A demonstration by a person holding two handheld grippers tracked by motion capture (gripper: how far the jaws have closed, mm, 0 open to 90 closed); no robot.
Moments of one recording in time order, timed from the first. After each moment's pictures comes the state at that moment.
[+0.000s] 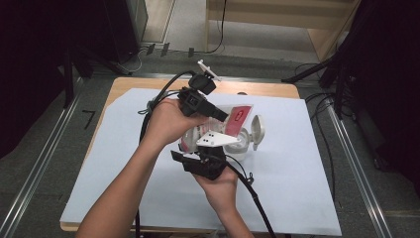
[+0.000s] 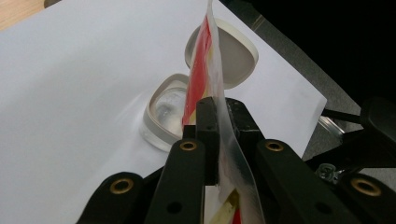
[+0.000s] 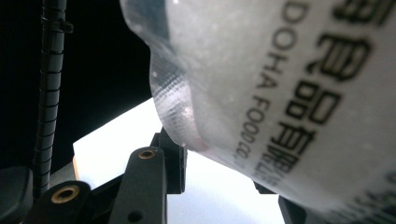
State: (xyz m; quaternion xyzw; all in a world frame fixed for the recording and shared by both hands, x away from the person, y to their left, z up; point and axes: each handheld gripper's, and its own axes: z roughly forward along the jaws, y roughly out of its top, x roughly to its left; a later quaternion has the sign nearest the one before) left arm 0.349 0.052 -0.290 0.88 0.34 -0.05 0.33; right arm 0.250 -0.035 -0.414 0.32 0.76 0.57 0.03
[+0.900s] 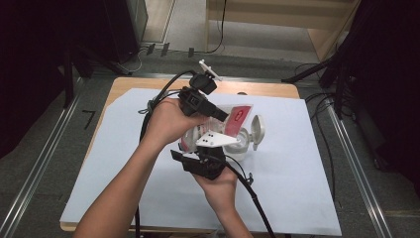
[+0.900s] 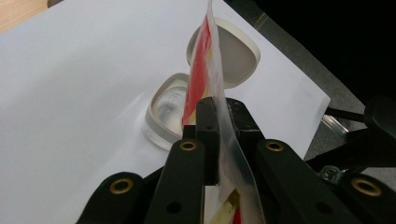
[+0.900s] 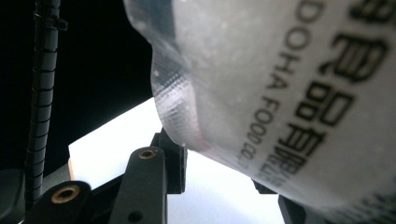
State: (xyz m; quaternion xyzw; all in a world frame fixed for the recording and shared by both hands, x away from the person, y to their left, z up) left arm 0.349 0.049 -0.289 0.88 0.34 -0.04 0.33; right arm 0.250 -0.034 -0.414 0.32 0.75 0.57 0.04
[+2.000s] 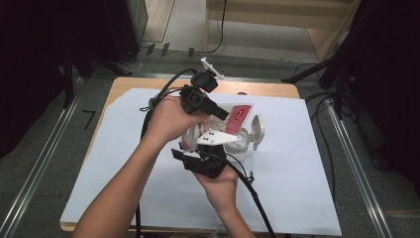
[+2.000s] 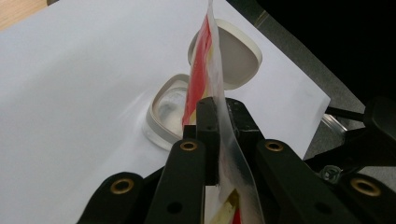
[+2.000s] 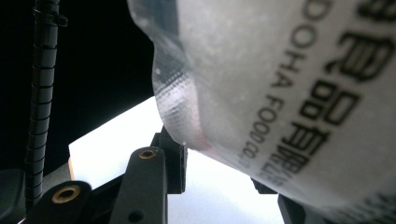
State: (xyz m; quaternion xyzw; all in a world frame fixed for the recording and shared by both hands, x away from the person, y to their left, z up) left arm 0.354 0.047 -0.288 0.88 0.35 -0.05 0.32; right arm 0.253 -0.035 -0.411 0.32 0.76 0.57 0.04
